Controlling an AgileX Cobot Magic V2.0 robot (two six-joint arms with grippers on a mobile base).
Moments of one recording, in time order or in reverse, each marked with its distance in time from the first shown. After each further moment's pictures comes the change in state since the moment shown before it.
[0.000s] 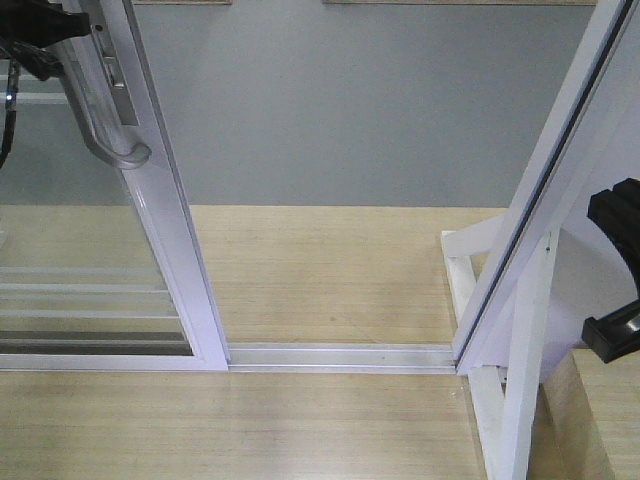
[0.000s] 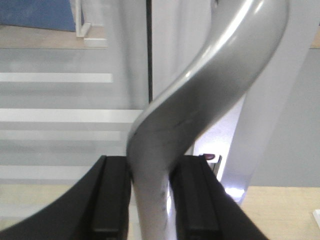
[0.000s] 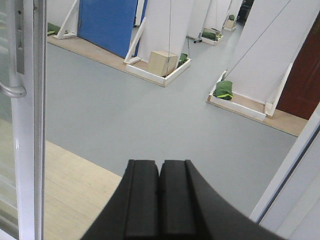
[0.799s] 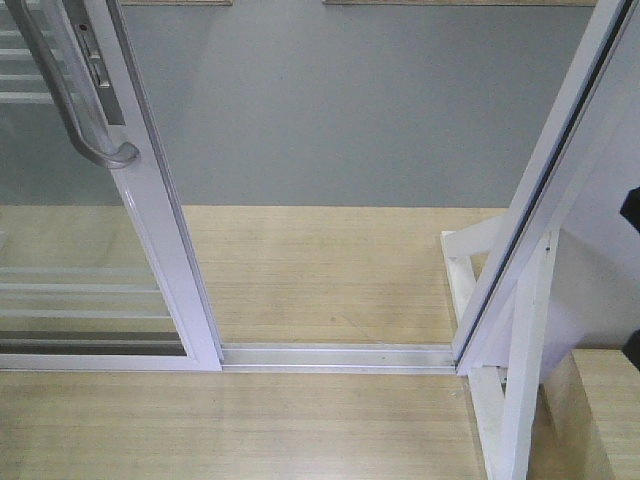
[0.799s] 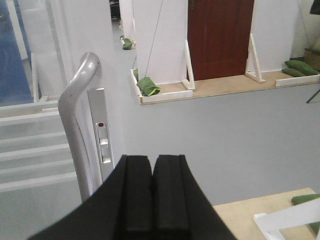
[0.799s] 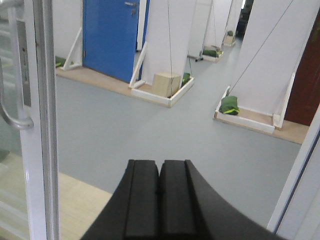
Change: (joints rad) left arm -0.172 -0.979 0.653 0.028 0.112 0.012; right arm 0.000 -0.131 0.000 0.076 0.025 0.024
